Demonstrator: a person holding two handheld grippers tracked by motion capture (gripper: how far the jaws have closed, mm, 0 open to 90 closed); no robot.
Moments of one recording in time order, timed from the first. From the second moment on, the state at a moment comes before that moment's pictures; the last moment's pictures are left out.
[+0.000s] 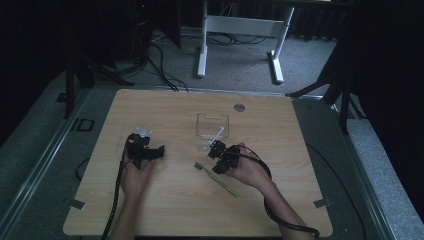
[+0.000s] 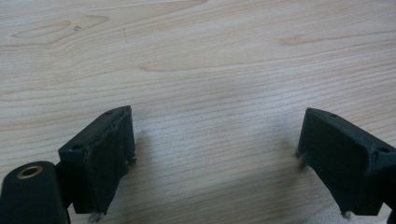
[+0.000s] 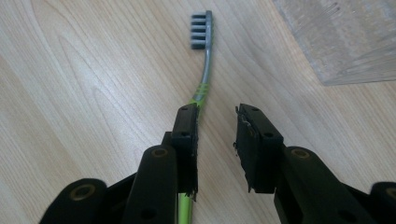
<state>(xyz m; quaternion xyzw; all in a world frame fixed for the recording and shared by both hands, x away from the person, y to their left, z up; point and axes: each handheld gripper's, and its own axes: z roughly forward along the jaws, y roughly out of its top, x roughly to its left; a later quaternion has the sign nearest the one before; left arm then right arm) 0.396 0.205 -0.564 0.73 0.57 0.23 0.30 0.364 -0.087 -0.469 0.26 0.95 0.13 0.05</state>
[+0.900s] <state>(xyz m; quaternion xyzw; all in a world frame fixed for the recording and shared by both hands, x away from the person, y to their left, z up) 0.396 0.205 -0.564 0.73 0.57 0.23 0.30 0.363 -0.078 -0.484 0.26 0.96 0.11 0.03</state>
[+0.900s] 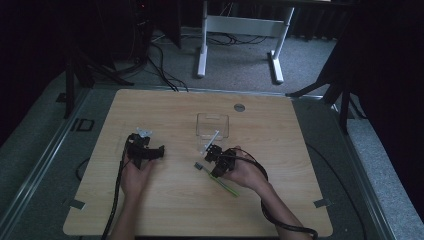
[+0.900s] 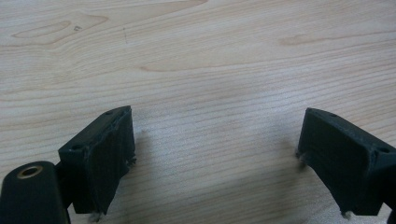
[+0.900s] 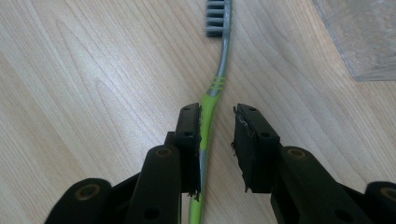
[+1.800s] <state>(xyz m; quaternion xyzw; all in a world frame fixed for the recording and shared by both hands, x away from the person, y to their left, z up) 0.396 0.205 -0.564 0.73 0.57 0.23 0.30 0.366 -0.073 -0.501 0.26 0.96 0.09 0.02</state>
